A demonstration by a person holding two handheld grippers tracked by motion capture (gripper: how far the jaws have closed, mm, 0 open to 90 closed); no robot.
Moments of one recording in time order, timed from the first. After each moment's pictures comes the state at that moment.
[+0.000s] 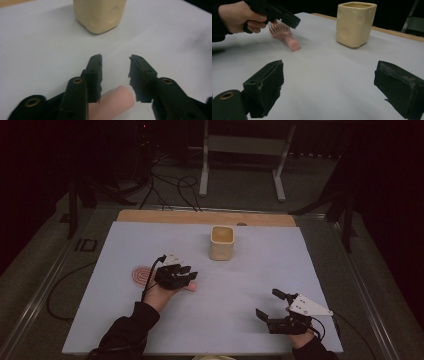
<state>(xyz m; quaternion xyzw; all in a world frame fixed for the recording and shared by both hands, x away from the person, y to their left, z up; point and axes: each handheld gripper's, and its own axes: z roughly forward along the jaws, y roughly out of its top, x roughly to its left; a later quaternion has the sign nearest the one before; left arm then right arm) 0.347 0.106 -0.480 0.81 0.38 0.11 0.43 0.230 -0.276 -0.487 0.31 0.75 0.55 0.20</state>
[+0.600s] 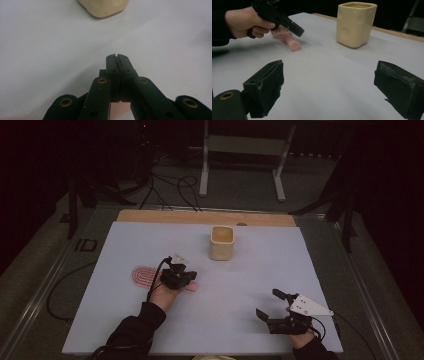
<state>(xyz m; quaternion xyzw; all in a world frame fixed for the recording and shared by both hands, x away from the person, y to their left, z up) 0.355 0.094 -0.495 0.82 0.41 0.08 0.39 0.230 -0.277 -0.487 0.31 0.75 0.55 0.20</state>
